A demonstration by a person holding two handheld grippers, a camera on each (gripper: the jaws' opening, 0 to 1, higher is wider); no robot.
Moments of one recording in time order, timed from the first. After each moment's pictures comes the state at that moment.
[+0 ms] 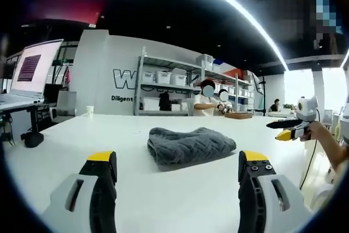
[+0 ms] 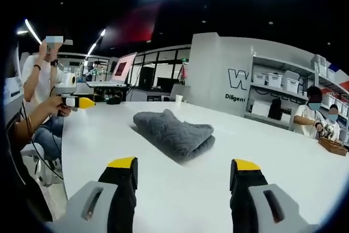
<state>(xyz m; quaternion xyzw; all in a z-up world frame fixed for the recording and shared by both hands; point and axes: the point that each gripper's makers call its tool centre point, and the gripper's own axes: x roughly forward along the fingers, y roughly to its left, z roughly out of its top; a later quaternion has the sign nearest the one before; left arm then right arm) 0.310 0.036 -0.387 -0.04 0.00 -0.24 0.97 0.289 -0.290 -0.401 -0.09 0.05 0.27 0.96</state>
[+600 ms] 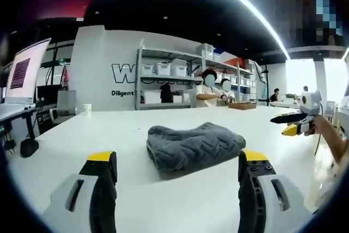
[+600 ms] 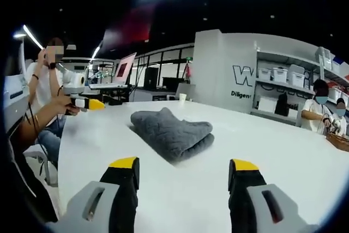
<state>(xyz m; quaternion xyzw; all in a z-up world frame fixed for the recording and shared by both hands) 0.346 0.024 -0.387 -0.01 0.03 -0.23 0.97 0.311 -0.297 -0.405 -0.08 0.07 0.30 0.95</state>
